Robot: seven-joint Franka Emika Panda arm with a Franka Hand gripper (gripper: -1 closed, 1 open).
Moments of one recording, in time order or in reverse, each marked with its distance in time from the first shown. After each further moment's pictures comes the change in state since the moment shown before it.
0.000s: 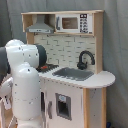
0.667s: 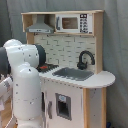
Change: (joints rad) arm 0.000 0.007 0.061 0.006 0.000 -0.020 0.184
